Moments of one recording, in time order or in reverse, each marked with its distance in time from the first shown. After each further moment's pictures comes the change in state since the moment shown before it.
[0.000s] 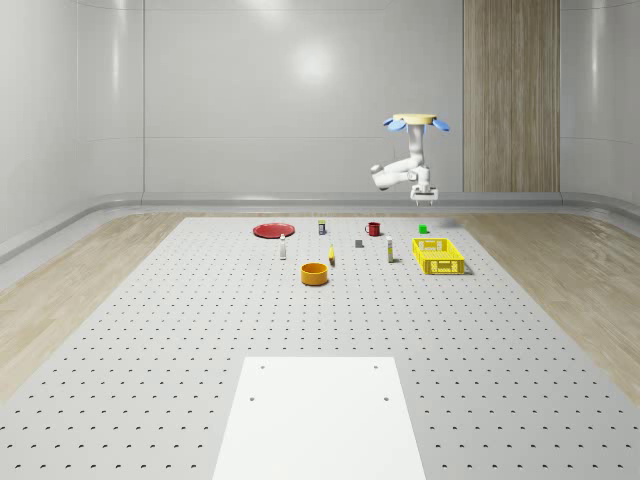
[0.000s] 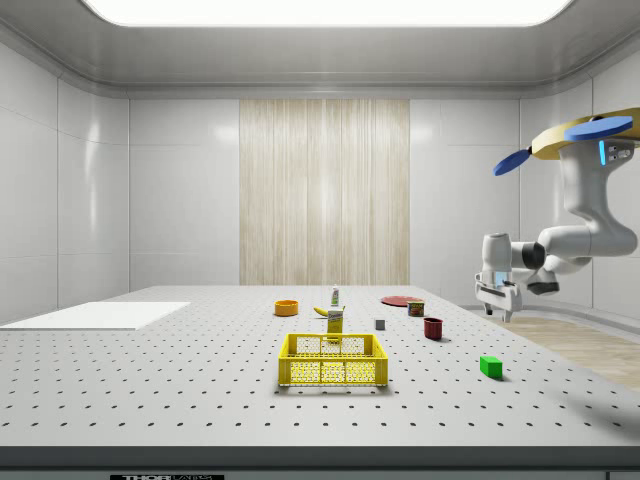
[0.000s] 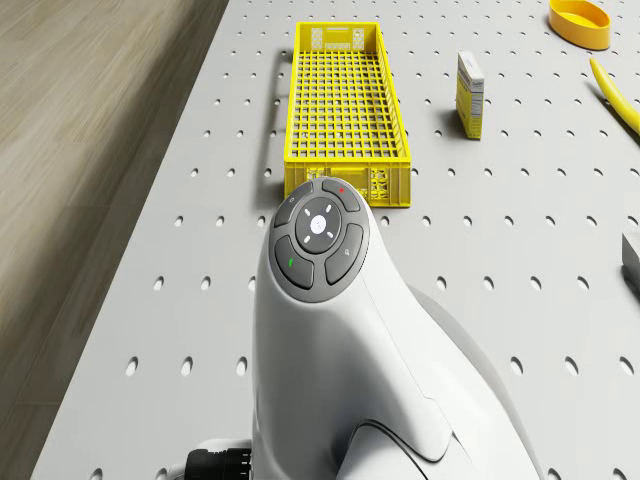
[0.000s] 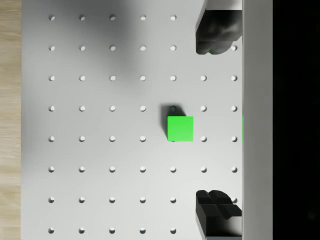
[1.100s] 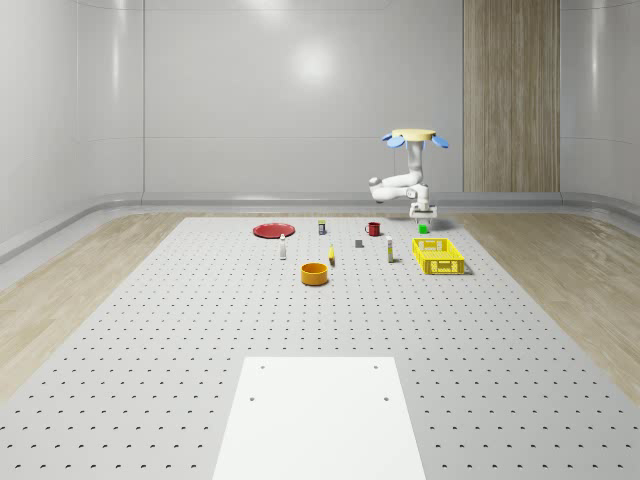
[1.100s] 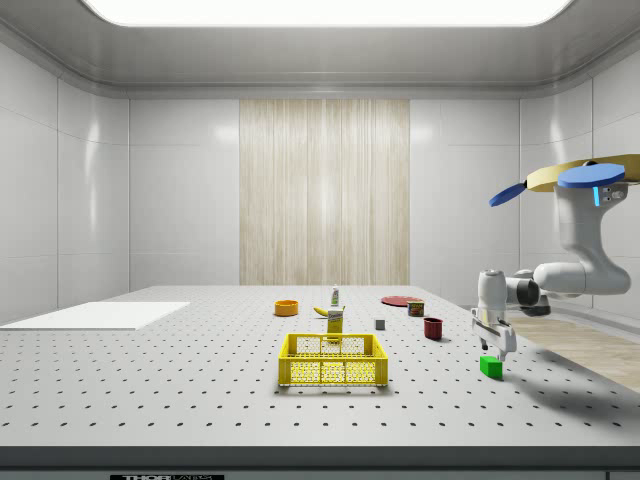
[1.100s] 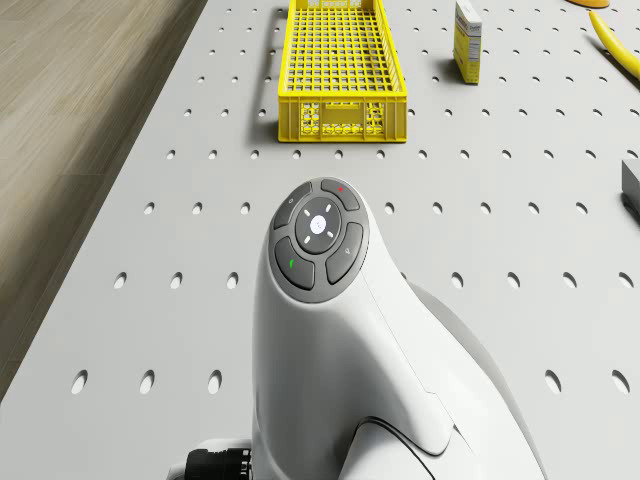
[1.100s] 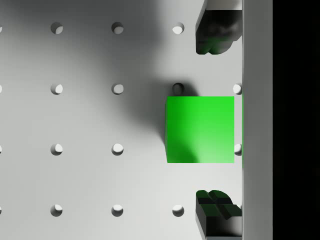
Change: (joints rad) arm -0.029 -0.096 0.025 0.006 0.047 0.089 0.027
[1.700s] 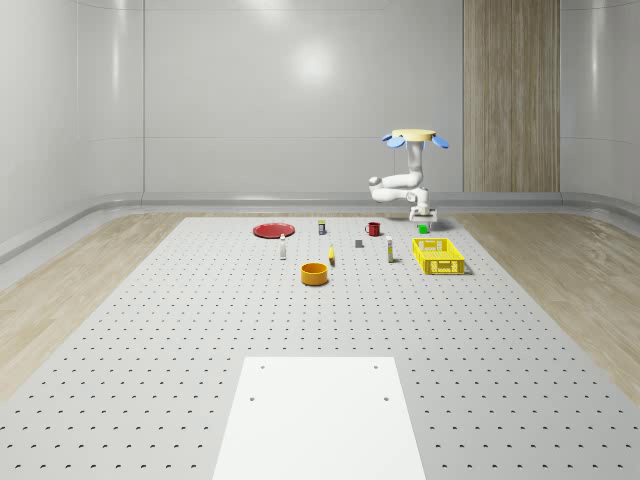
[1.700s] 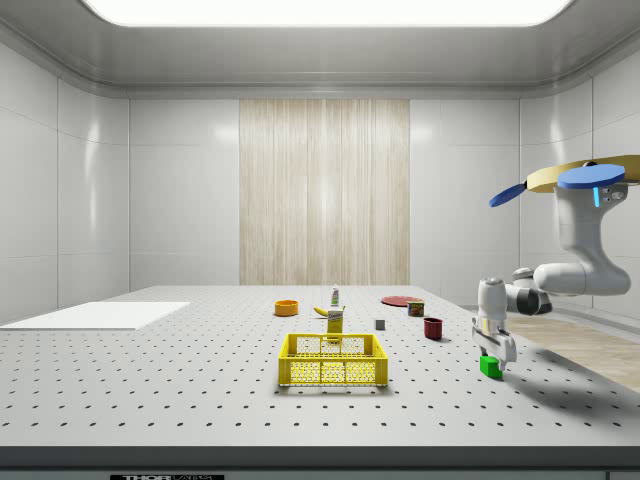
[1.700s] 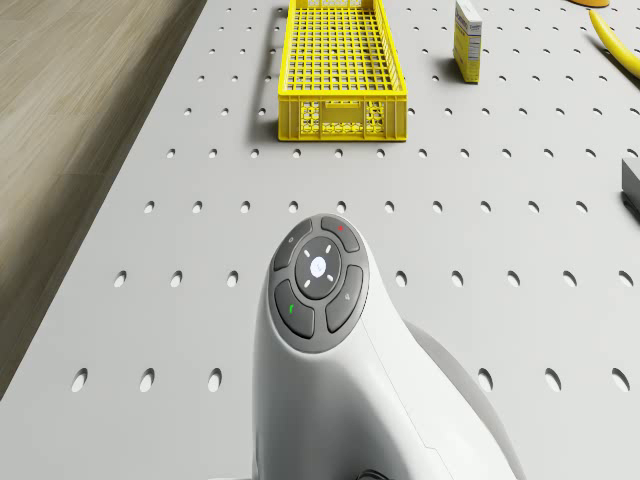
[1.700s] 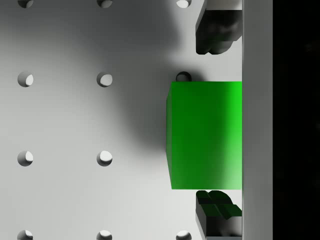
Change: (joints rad) arm -0.002 -0.059 -0.103 0.023 -0.086 0.090 -0.008
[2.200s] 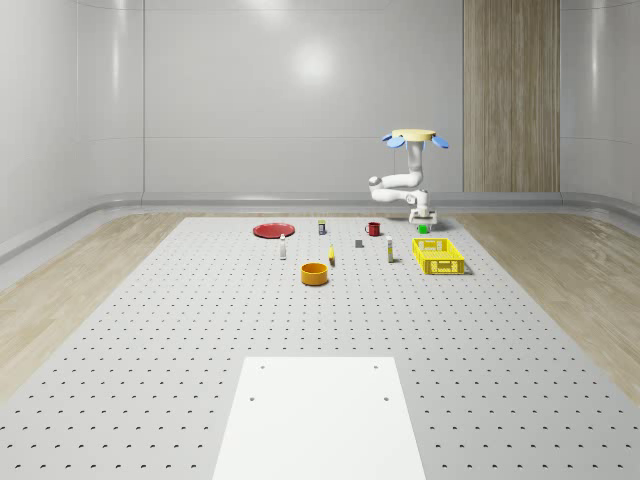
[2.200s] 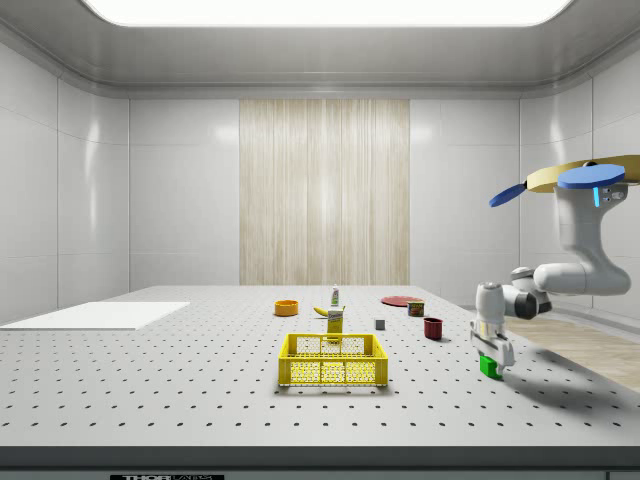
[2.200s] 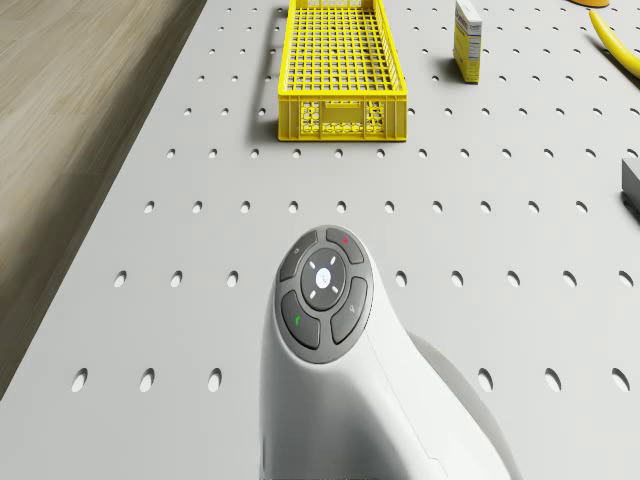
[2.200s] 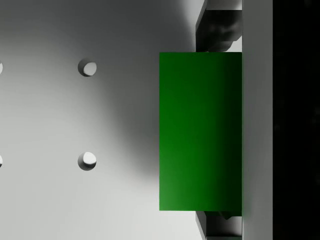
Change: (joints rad) arm -0.023 -0.019 -0.030 0.034 -0.027 0.040 -0.005
